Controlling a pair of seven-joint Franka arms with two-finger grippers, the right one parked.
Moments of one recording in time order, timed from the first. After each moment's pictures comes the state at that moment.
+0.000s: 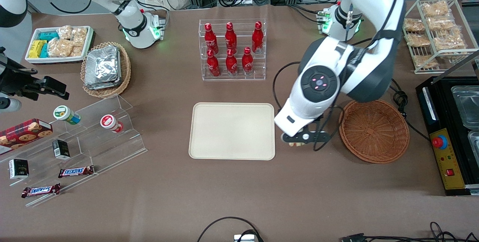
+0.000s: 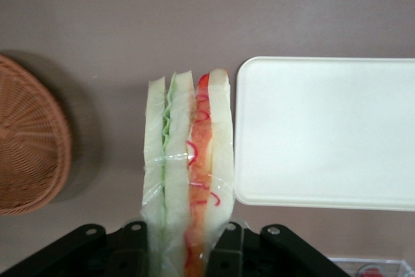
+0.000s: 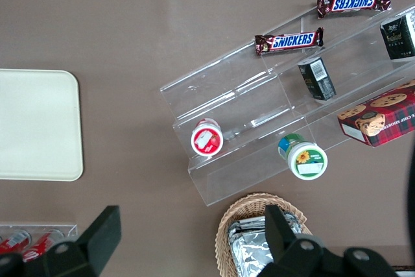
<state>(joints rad) -0.42 0.61 -0.17 -1.12 0.08 1.59 -0.56</state>
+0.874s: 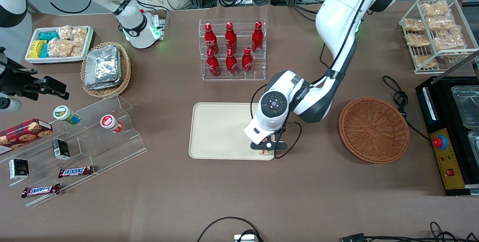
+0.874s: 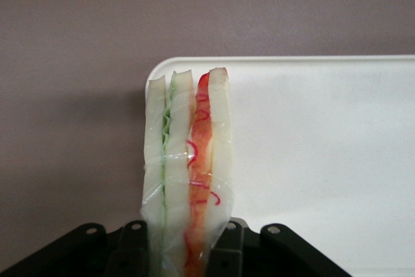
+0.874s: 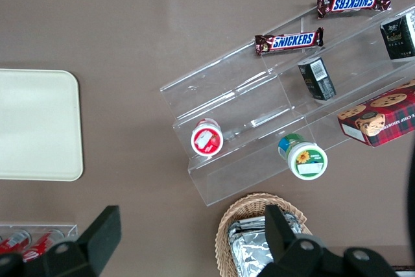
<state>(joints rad) -0.51 0.74 -0.17 -1.35 0.08 2.04 -0.63</state>
